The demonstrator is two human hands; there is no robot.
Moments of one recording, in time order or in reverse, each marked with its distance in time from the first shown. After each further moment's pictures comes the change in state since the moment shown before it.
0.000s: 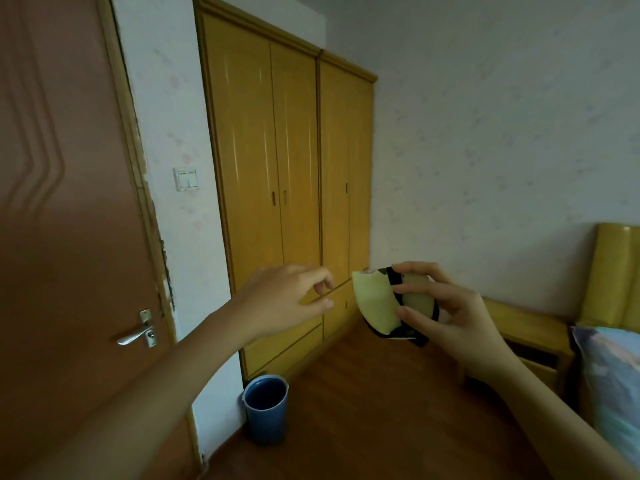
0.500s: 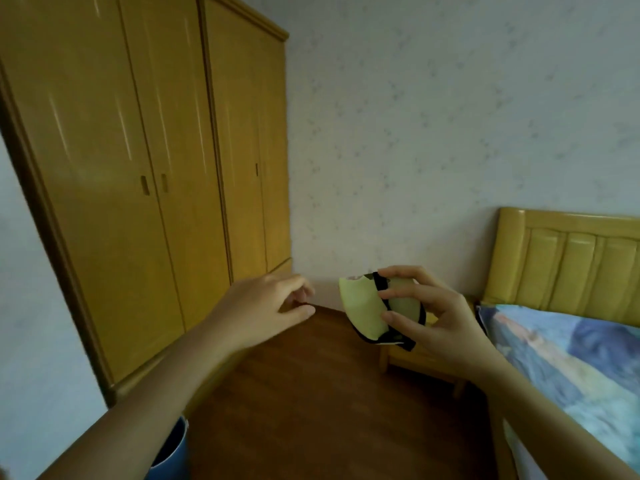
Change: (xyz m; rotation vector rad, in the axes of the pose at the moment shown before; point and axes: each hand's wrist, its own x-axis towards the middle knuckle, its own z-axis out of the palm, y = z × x) left_hand 0.279 -0.002 0.163 -0.150 -0.044 0.130; right_hand 0.081 0.199 -0.165 -0.328 0.086 0.086
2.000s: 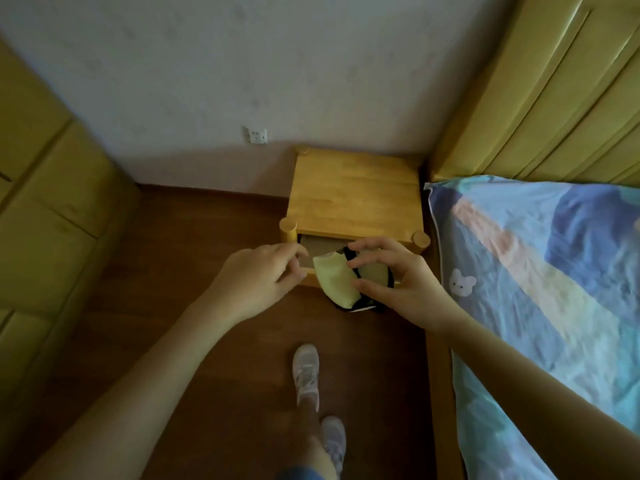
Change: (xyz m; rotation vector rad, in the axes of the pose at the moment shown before) left_hand 0.683 -0.083 0.586 -0.298 -0.484 0.165; right_hand 0.162 0.786 -0.119 0.051 -0.117 0.796
